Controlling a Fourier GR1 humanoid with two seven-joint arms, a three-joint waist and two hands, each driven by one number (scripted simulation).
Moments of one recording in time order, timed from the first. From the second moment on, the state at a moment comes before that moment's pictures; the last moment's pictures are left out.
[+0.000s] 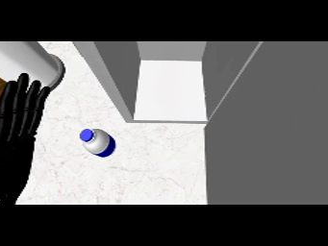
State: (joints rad) left arm -0.02 0.10 -0.03 -2.10 -0.02 -0.03 0.04; right arm 0.01 -0.10 -0.02 -2.10 -0.01 -0.02 0.01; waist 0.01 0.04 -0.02
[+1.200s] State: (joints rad) left arm 0.10 0.40 0.14 -1.96 0.68 -0.60 0.17; right arm 0.49 -0.07 0.21 -2.45 -0.12 0.09 0.17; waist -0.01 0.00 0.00
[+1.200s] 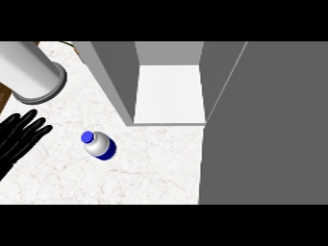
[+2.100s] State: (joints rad) left arm -0.01 0.28 0.17 -1.60 0.31 -0.64 -0.06; right arm 0.72 -0.08 0.29 -2.49 -0.07 0.13 0.02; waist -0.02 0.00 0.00
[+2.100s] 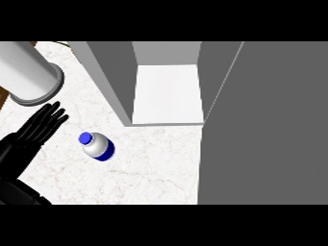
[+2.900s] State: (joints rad) left arm -0.21 0.23 0.16 -0.96 -0.02 -0.56 -0.51; right arm 0.88 -0.13 0.29 -2.49 -0.06 0.20 -0.15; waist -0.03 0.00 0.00
